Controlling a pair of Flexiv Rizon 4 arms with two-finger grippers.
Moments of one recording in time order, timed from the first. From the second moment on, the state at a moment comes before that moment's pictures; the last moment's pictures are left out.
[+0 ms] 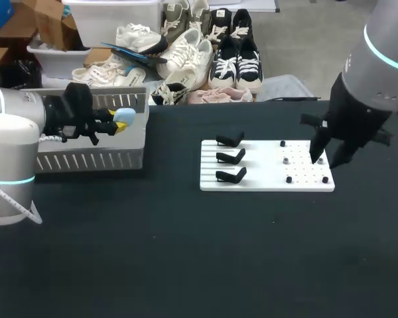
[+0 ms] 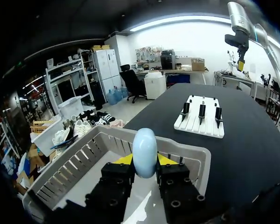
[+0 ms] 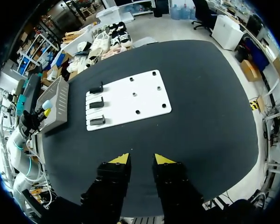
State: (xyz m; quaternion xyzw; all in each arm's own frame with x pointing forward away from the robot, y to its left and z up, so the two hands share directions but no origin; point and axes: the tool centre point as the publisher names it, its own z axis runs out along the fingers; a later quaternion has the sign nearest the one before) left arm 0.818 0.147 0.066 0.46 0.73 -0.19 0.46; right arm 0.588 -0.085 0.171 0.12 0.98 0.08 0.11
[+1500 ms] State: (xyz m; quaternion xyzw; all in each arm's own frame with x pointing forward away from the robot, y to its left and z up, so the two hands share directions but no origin) left arm 0.796 0.104 0.105 0.50 0.68 -0.29 0.45; right arm 0.604 -0.094 0.197 0.13 0.97 0.12 0.15
